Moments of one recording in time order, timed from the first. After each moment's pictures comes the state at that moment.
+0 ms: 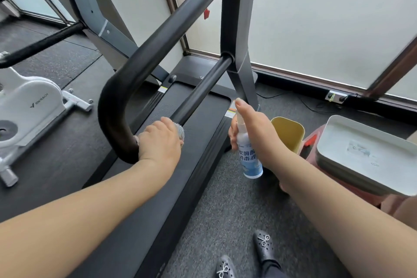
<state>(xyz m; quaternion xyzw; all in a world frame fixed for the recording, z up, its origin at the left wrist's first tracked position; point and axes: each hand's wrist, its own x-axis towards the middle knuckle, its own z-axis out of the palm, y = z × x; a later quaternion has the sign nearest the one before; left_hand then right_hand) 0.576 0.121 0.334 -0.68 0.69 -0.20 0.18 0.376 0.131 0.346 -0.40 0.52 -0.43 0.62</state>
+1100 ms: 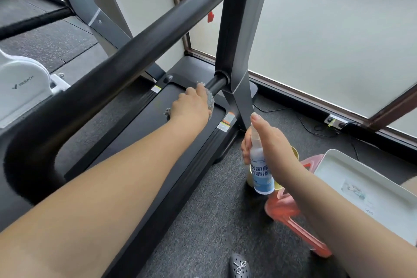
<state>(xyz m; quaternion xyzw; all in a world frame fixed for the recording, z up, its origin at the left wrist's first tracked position) 0.475 -0.060 0.307 -0.70 0.71 0.00 0.08 0.305 0.041 0.320 -0.43 0.53 -0.39 0.61</state>
